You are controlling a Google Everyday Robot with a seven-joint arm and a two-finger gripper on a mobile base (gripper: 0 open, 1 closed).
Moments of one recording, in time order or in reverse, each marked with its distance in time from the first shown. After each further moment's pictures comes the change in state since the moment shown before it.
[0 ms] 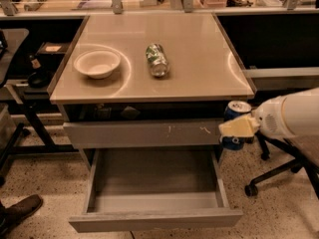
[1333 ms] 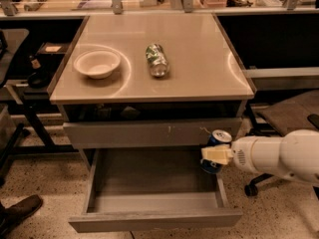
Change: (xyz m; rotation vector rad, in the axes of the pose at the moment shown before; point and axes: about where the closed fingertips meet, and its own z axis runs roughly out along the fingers) arm 0.068 0.019 0.087 -0.001 -0.069 0.181
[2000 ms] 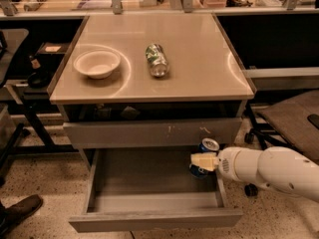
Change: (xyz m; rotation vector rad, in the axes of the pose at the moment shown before) arm 0.023 0.005 0.057 -0.020 -0.047 0.077
